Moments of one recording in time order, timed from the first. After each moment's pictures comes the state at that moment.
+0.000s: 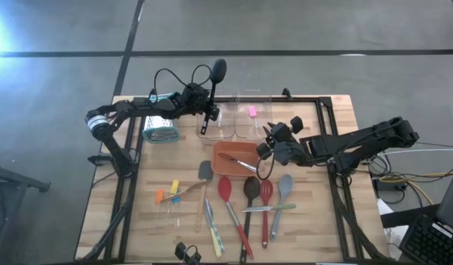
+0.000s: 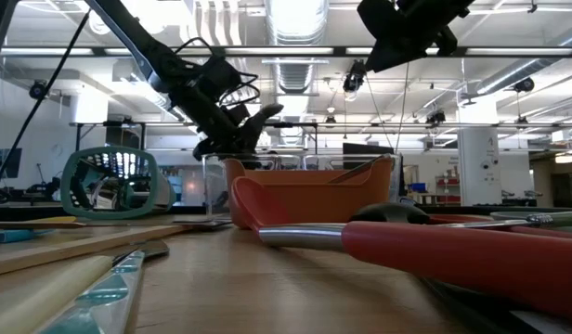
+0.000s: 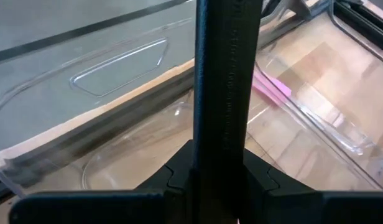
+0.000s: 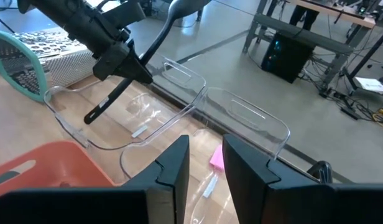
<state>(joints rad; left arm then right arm) 0.63 1.65 0.98 0.08 -0.03 -0.30 0.16 1.29 0.97 -0.40 1.02 0.51</state>
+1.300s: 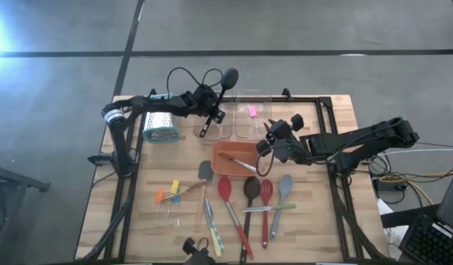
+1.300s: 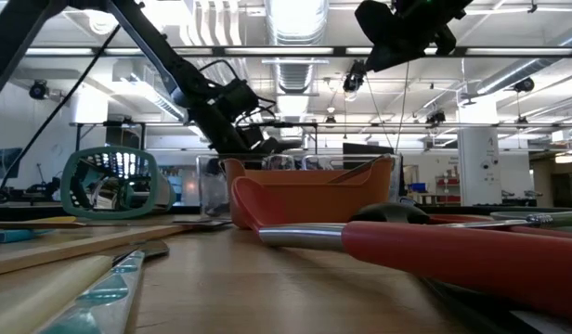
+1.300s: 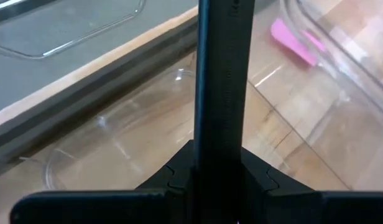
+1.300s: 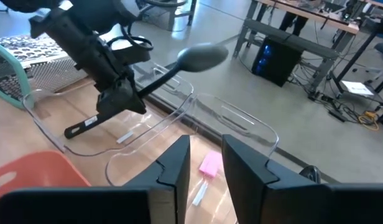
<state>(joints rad) 0.63 1.84 1.13 -0.05 0.00 -0.27 0.14 1.29 0.97 -0.38 1.05 0.47</state>
